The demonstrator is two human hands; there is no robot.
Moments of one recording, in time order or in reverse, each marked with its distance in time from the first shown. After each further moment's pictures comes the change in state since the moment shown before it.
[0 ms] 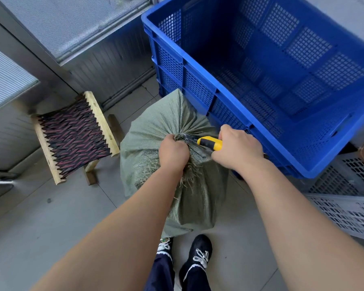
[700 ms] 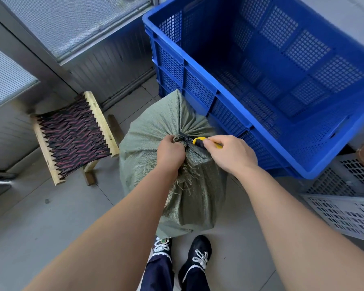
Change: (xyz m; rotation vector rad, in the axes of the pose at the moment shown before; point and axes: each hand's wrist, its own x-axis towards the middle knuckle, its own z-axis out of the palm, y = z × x) left_hand 0.011 -0.009 -0.008 -0.054 -0.051 -0.034; right_hand -0.003 -0.006 0.016 0.324 0.016 0.061
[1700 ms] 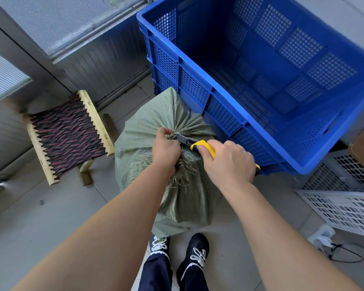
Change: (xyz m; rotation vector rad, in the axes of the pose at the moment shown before) left_hand -0.013 0.007 -0.001 -0.056 0.031 0.013; right_hand -0.030 0.005 0.025 -0.314 0.260 -0.060
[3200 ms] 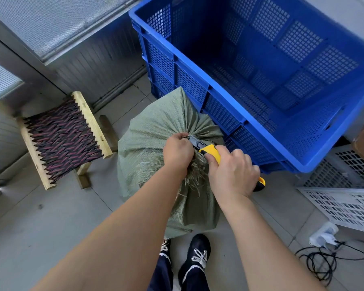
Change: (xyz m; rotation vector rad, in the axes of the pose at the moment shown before) left_hand -0.003 0.003 0.033 0.078 -0.075 -0.005; right_hand -0.011 0.006 0.022 0.057 0.177 0.187
